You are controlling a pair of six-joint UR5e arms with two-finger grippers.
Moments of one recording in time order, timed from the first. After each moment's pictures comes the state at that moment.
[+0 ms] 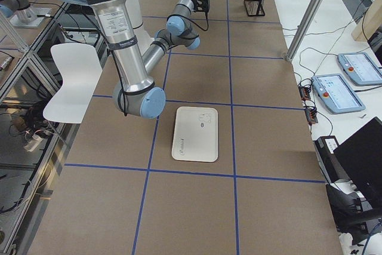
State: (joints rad) left arm -0.78 -2.23 -2.06 -2.46 -2.15 -1.91; right arm 0.55 -1.14 1.90 0.20 1.56 1.92
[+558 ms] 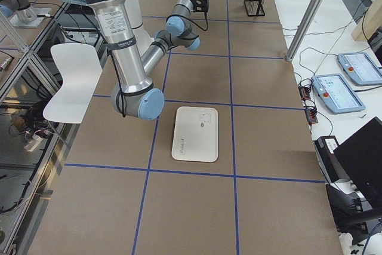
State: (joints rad) left arm -0.81 -2.23 -2.04 -2.46 -2.15 -1.88; right arm 0.57 -1.16 1.92 0.20 1.60 1.93
